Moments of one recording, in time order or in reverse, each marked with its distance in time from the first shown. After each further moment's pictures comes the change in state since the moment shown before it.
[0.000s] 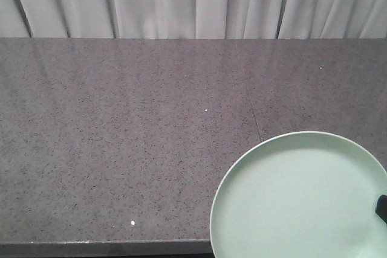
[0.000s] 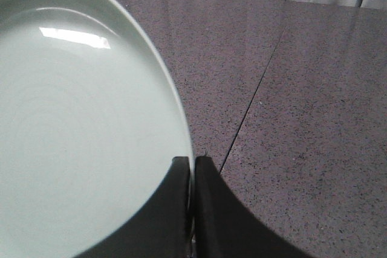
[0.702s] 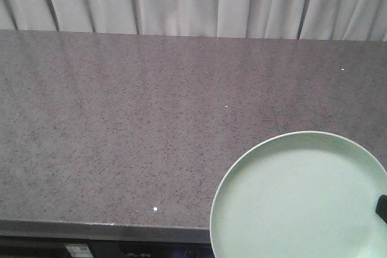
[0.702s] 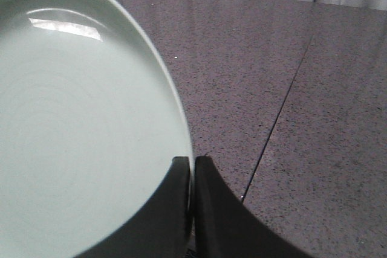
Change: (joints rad) left arm 0.000 0.000 0.000 0.000 0.000 0.000; right arm 0.000 0.000 0.000 0.001 -0.001 0.000
